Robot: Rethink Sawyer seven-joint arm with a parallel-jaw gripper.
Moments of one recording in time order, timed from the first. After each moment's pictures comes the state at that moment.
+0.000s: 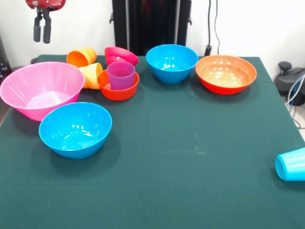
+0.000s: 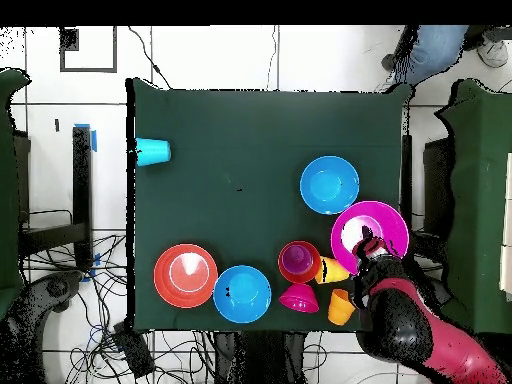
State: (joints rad) arm -1.12 -0.93 0.41 2.20 -0.33 -0.11 2.16
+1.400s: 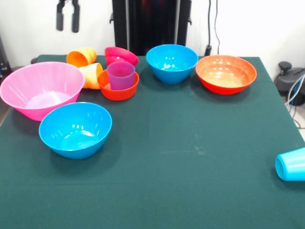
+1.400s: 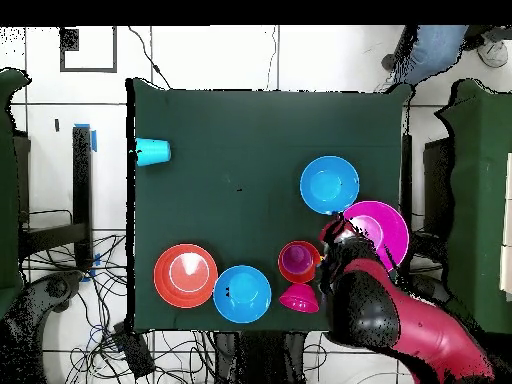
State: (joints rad) arm -0.90 -1.09 0.37 2.20 -0.24 0.03 2.16
